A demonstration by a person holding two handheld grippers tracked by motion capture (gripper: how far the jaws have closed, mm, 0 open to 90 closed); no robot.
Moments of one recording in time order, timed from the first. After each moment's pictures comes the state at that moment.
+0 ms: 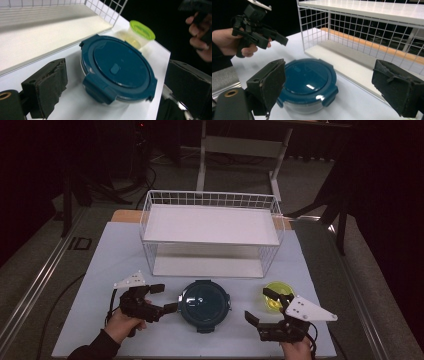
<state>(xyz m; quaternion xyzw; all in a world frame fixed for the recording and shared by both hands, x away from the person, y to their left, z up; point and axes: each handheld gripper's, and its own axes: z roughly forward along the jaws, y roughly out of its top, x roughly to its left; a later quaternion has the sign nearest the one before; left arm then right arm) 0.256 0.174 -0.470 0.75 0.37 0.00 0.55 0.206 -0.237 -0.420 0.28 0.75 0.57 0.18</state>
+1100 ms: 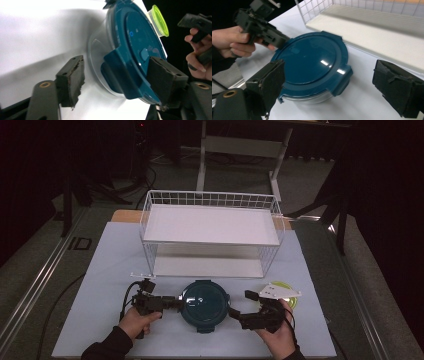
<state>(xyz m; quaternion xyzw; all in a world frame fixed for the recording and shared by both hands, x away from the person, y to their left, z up) 0.287 0.164 -0.521 0.70 0.51 -0.18 0.47 0.246 -0.204 -0.455 0.36 0.79 0.49 0.07</state>
